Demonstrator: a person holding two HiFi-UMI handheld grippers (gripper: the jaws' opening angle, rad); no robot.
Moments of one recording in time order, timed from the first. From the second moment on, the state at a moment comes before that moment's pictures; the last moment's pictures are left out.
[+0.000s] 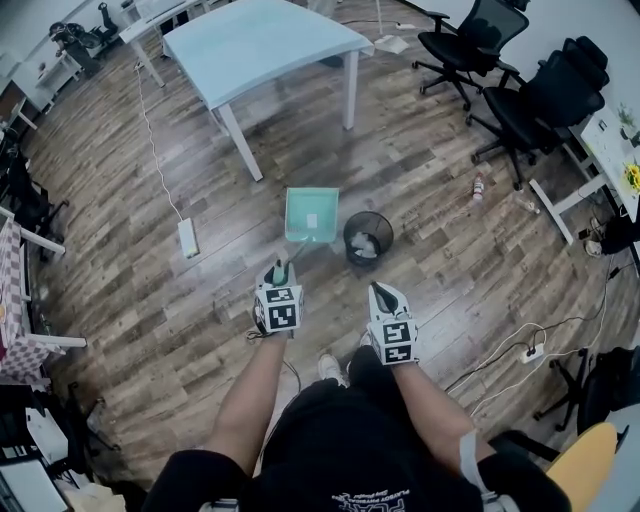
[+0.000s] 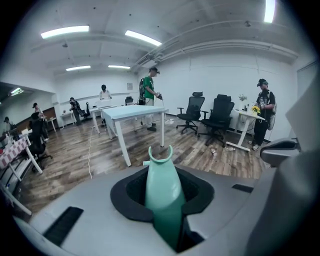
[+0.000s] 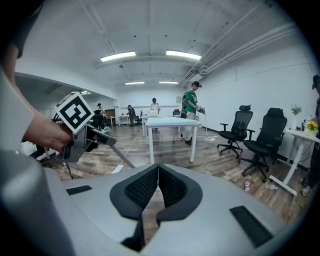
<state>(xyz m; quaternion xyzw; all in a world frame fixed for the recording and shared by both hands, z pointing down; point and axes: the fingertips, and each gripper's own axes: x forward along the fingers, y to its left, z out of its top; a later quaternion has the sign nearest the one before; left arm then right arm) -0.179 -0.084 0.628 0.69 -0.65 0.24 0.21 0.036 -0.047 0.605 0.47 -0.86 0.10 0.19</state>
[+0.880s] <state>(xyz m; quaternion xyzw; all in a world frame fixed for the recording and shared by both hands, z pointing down) -0.167 -0.128 0.753 0.63 -0.63 0.31 0.32 0.042 -0.140 0.658 0.41 -0.87 0.14 0.22</state>
